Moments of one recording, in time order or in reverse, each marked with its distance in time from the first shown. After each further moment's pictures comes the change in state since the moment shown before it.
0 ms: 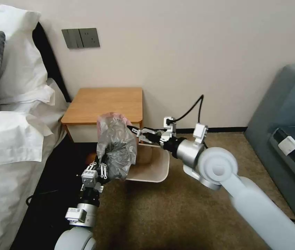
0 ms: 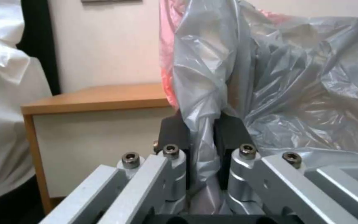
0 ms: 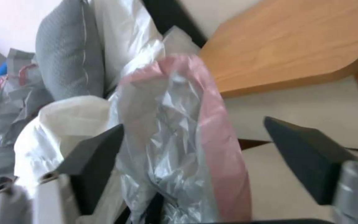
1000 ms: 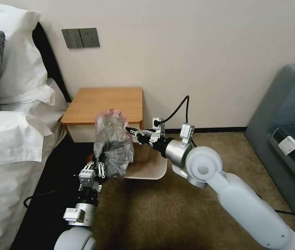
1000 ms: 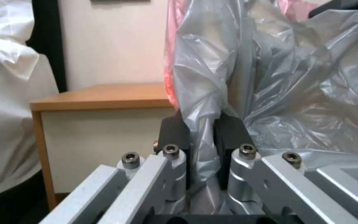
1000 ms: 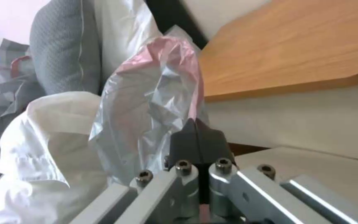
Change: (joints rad) left arm 0.009 -0.016 -0.003 -0.010 -0.010 0.000 -0.011; right arm 0.018 0.021 -0.048 -0.017 -0.081 0.033 -0.002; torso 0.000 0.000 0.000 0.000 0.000
